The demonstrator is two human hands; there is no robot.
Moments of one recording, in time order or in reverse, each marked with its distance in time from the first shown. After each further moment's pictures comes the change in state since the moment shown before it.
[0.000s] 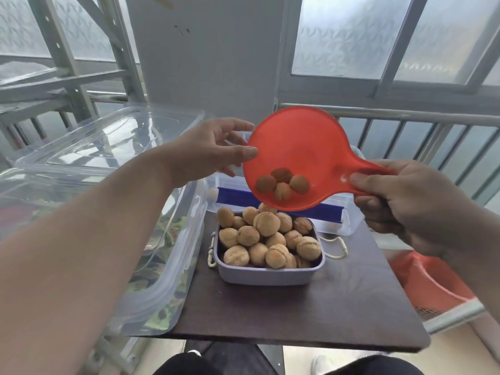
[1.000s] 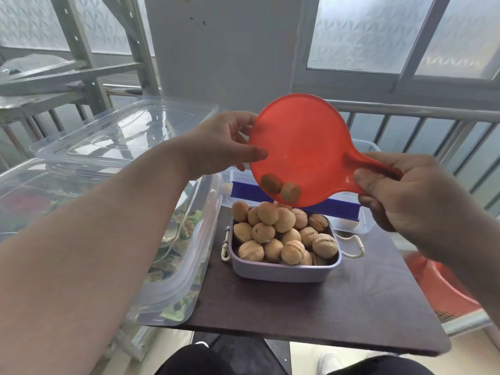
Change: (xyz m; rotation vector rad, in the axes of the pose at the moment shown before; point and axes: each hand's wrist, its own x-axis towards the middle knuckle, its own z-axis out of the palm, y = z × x) left_hand 0.004 -0.011 -0.006 0.000 -0.009 0.036; right_hand -0.003 0.005 0.027 -0.256 0.140 -0.282
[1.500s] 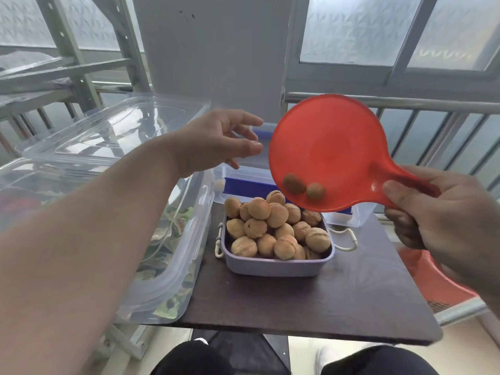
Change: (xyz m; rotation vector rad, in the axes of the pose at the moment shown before) left_hand -0.003 0.004 0.005 0.084 0.009 -0.042; right_hand -0.026 0.030 -0.027 0.234 0.064 0.084
